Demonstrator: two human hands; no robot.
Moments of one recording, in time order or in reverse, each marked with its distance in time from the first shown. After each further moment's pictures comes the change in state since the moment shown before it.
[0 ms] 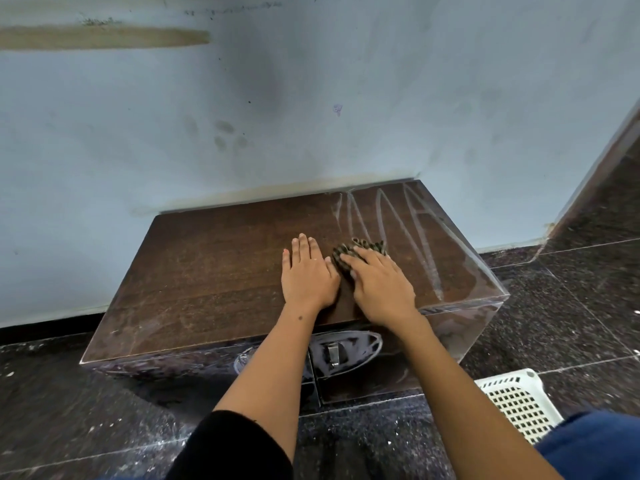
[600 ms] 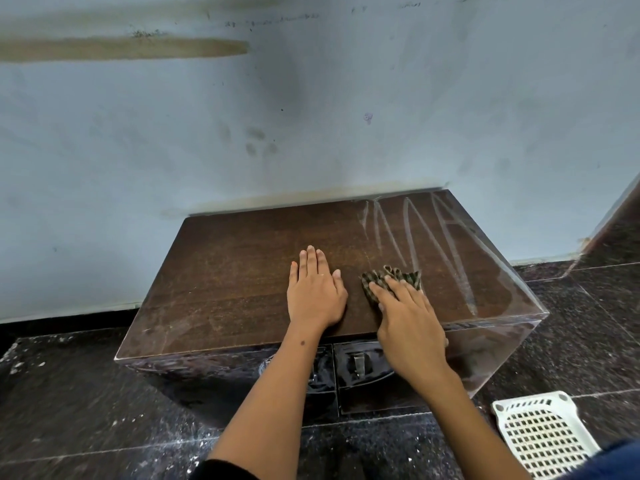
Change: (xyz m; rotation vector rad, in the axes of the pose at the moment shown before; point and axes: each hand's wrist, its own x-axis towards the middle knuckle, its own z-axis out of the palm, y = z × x) left_hand -0.013 -0.035 0.000 -0.011 0.050 -0.020; right_hand -0.043 -0.025 0.011 -0.021 0.091 0.103
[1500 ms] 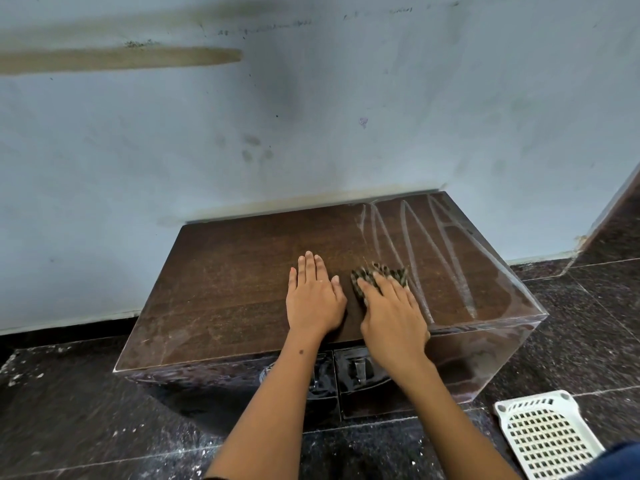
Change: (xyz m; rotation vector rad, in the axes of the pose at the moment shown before) left_hand -0.001 0.001 0.000 -0.007 0.006 0.008; right_hand 0.015 -0.019 0.005 0.012 -0.018 0.026
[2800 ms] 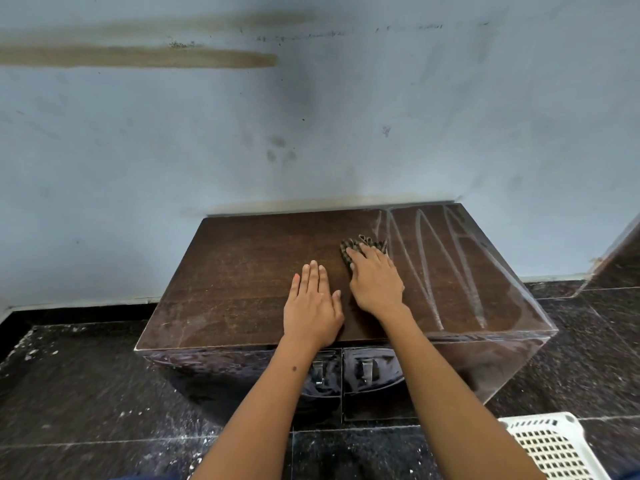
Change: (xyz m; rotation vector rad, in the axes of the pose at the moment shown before) left_hand -0.027 -0.021 -0.010 0.075 -0.001 0.052; right_hand 0.075 -0.023 0.010 0.044 -0.086 -0.084
